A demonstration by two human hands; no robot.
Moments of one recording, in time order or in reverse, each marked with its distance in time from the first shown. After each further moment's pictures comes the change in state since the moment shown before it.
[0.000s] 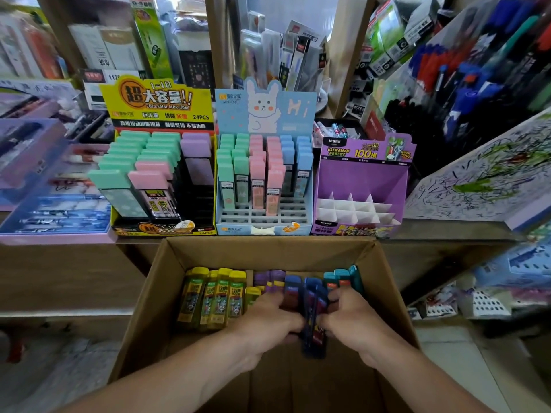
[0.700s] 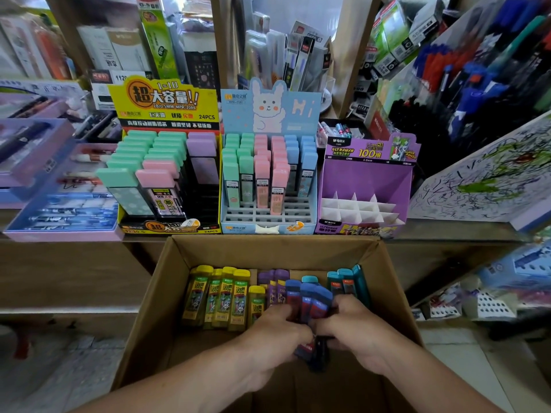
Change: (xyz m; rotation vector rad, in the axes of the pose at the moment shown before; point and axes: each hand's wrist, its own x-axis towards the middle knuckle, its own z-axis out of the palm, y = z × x) left_hand -0.023 -0.001 0.010 0.014 -0.035 -0.082; right_hand 0.002 0.001 0.004 0.152 -0.175 0.098
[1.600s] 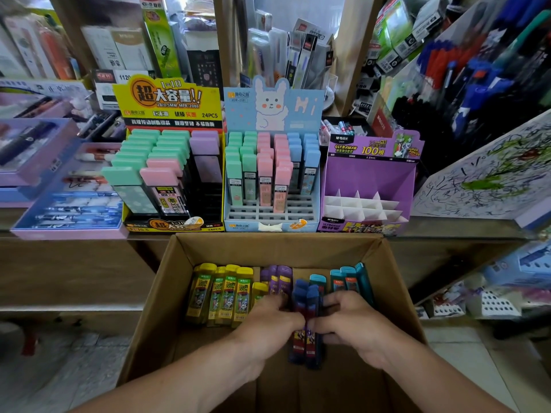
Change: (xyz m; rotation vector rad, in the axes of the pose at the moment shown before) left_hand -0.010 0.006 -0.008 0.045 0.176 0.057; right_hand 0.010 0.004 0.002 0.044 0.009 -0.009
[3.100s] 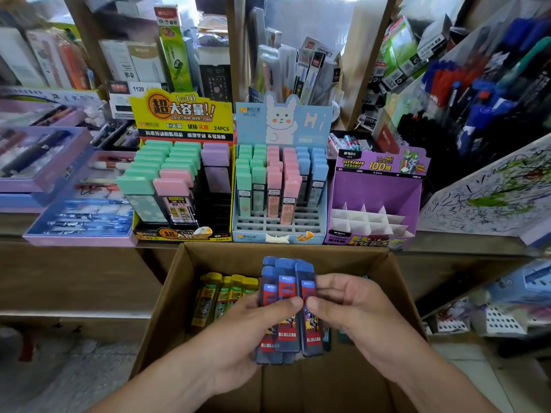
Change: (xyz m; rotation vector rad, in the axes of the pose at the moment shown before) left_hand -0.041 0.029 -0.045 -0.448 -0.241 0.012; right_hand -0.043 -0.036 -0.005 0.238 -0.174 -0.460
